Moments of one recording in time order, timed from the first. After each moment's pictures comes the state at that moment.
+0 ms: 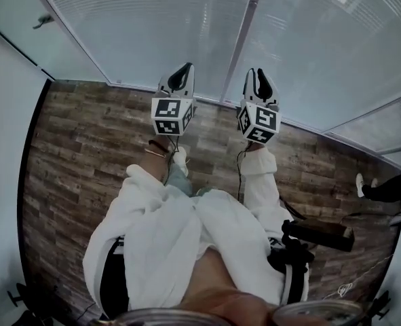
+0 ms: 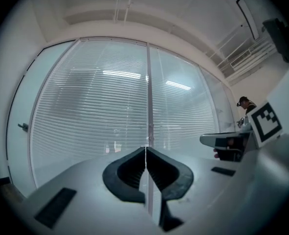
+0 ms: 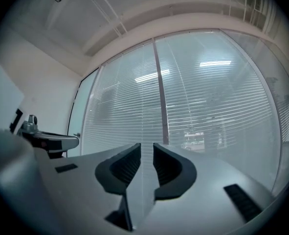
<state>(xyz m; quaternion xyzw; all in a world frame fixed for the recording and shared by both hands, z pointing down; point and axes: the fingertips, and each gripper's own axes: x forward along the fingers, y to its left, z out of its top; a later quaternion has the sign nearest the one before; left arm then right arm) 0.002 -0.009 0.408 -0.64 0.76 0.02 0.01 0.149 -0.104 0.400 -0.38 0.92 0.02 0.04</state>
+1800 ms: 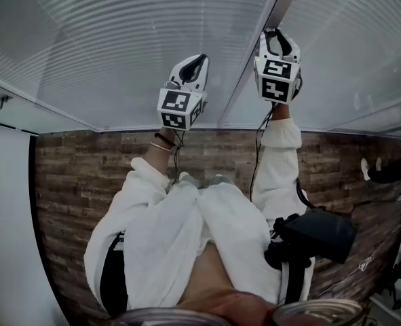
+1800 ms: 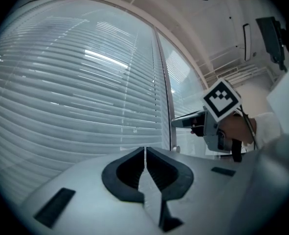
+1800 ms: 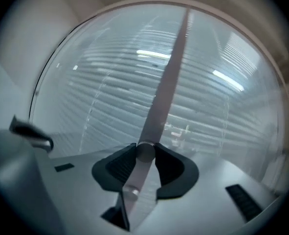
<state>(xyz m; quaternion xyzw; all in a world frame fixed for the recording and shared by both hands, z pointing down) -0.166 -0.336 0.385 -0.76 0.65 0.02 0.01 -0.049 -0.446 0.314 -0.49 0.85 0.14 -0.13</state>
